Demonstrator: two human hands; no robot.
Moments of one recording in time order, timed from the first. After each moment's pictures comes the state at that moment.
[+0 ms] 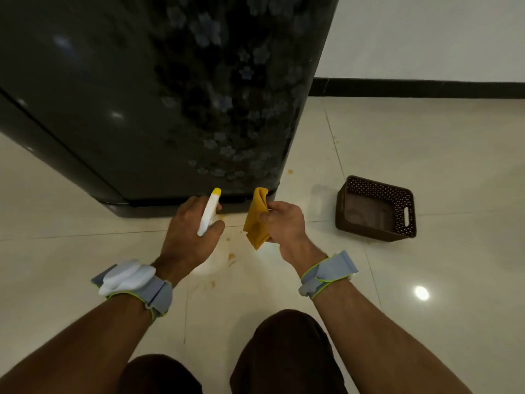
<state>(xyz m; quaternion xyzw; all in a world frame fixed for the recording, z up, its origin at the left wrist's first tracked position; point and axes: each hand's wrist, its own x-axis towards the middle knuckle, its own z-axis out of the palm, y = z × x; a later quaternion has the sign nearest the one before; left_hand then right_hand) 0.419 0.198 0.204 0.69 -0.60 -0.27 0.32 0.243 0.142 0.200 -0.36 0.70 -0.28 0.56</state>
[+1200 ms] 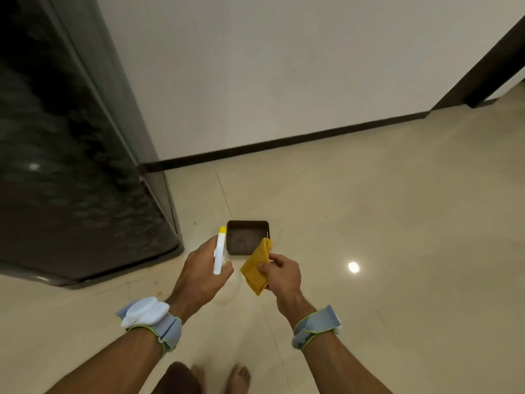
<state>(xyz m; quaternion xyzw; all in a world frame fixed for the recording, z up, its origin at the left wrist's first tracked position) 0.119 0.239 0.672 0.60 -0.65 -0.41 0.23 -0.057 0.262 0.647 -0.22 0.78 -0.34 0.49</state>
